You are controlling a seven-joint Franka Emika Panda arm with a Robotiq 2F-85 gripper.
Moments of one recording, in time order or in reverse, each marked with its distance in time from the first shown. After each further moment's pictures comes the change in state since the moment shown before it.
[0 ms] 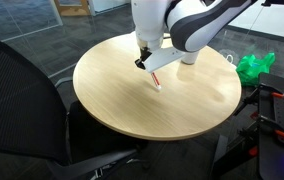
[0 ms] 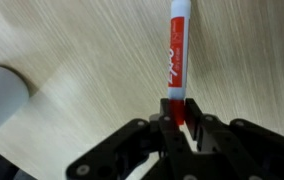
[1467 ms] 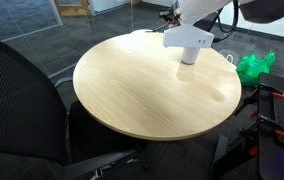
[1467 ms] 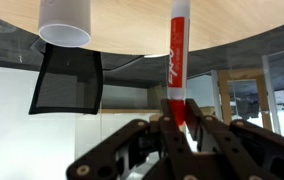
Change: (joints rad) arm 0.013 -0.451 0.072 -0.412 -0.707 -0.255 1.016
